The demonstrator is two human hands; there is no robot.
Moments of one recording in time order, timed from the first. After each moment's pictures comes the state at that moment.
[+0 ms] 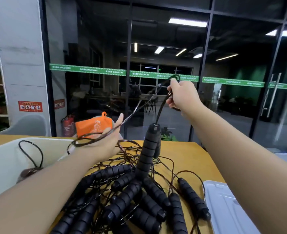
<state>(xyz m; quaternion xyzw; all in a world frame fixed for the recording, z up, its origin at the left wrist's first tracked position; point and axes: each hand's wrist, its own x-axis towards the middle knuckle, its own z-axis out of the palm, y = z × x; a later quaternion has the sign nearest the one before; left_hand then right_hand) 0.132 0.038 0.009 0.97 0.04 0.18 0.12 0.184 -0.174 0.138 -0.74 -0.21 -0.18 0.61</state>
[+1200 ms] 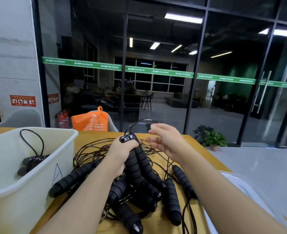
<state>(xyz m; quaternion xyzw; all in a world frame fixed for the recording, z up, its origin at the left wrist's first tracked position) 0.095 -0.042 -0.023 0.63 0.11 0.17 0.75 0.141 -0.180 0.019 -0.68 -0.19 0.10 0.70</state>
